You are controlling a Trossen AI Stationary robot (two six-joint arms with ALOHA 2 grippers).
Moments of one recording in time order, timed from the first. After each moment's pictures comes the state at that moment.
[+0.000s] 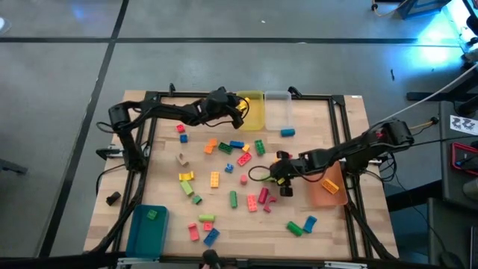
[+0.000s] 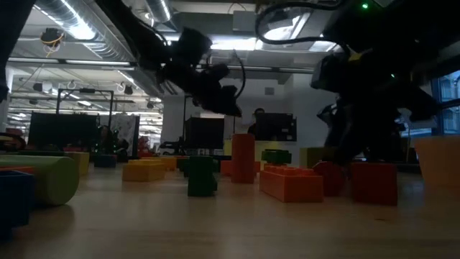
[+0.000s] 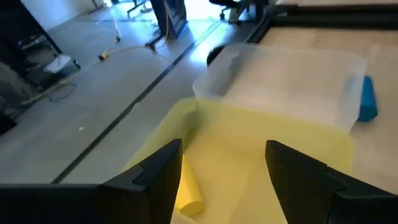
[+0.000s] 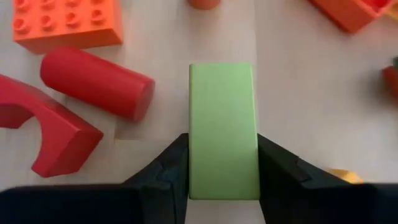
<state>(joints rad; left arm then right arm) 0.44 1.77 1.00 0.37 -0.19 0.17 0.18 1.50 0.68 -0.15 0.06 0.12</state>
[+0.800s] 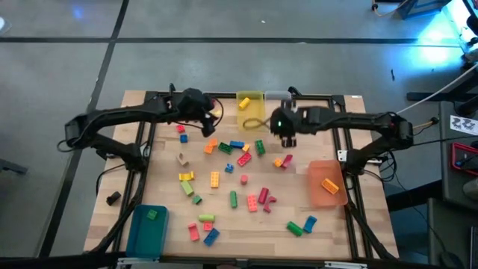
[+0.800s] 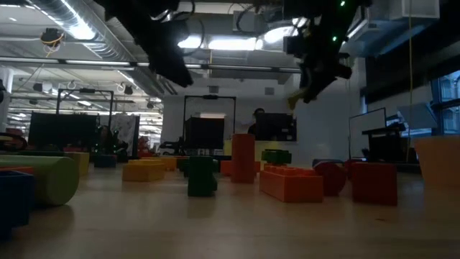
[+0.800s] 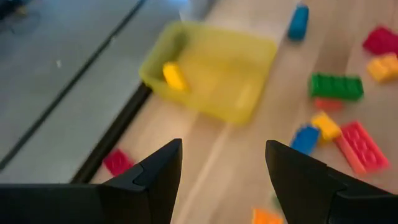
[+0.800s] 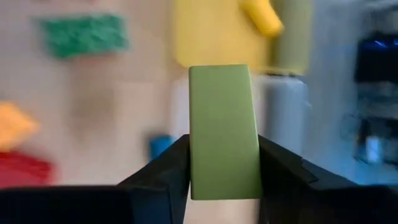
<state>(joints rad) 0.39 1.27 1.00 -0.47 -0.18 0.04 -0.23 1.47 1.21 -0.87 0.43 -0.44</state>
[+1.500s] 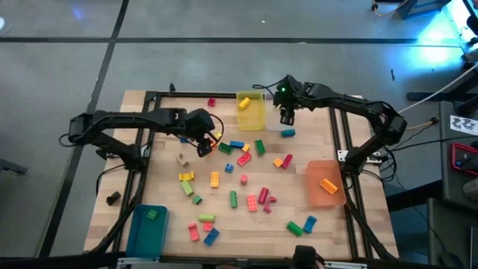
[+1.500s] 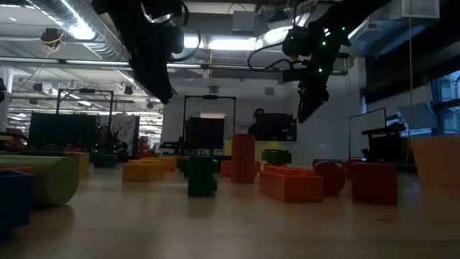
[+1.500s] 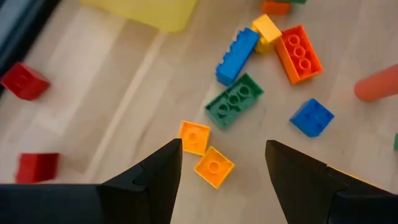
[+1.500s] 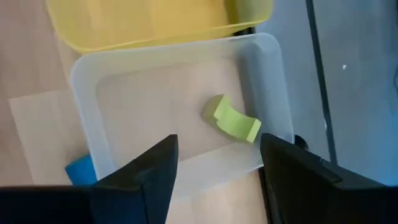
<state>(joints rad) 0.21 1.33 1.00 -0.70 -0.13 -0.18 -0.59 1.57 1.21 -0.70 0.19 -0.50</state>
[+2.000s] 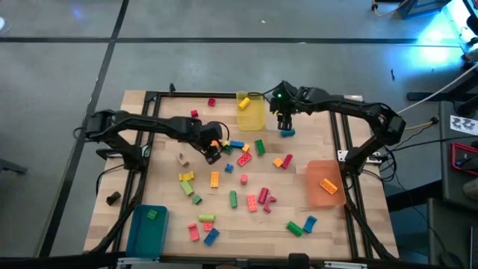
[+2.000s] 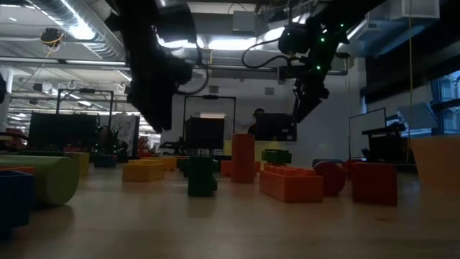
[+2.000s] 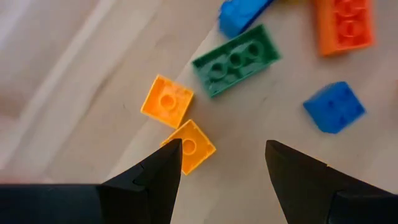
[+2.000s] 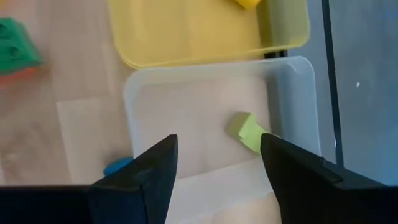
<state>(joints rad) 0.16 1.54 1.00 -0.70 -0.14 -0.47 -0.52 1.58 1.21 -0.71 0.16 -0.50</state>
